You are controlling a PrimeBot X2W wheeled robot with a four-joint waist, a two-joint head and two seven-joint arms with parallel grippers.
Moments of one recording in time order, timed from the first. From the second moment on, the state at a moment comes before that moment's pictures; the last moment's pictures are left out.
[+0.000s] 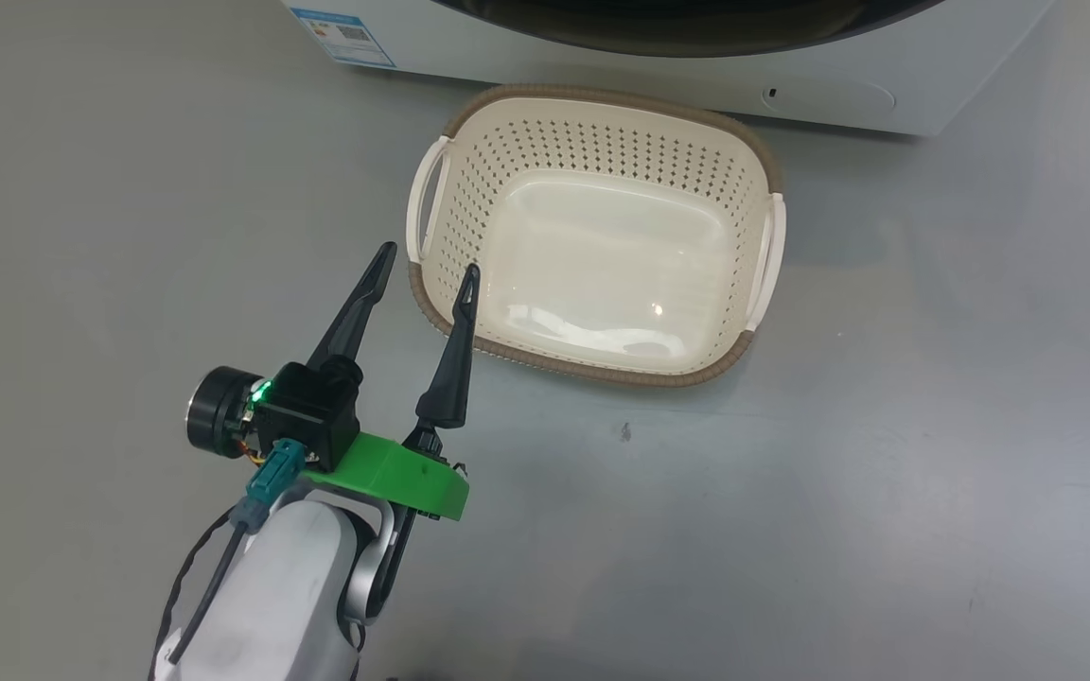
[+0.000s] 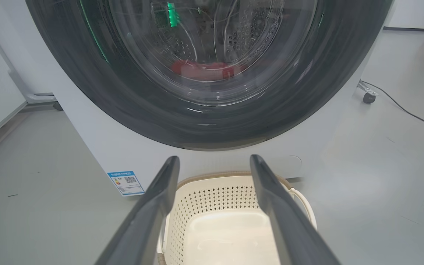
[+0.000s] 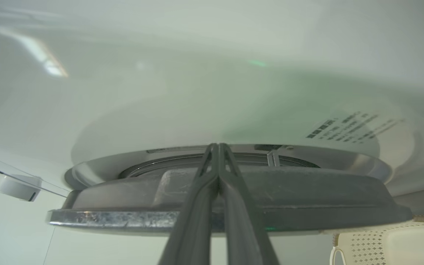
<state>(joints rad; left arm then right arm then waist) -0.38 0.03 -0.46 0.17 -0.36 0.06 -0.25 -1.07 -0.27 -0.08 0.45 1.46 -0.05 0.52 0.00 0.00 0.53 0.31</state>
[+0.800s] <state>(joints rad) -0.40 0.03 -0.47 0.17 -0.39 0.08 -0.25 -1.18 -0.29 -0.05 0.57 1.49 -0.05 0.64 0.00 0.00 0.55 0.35</state>
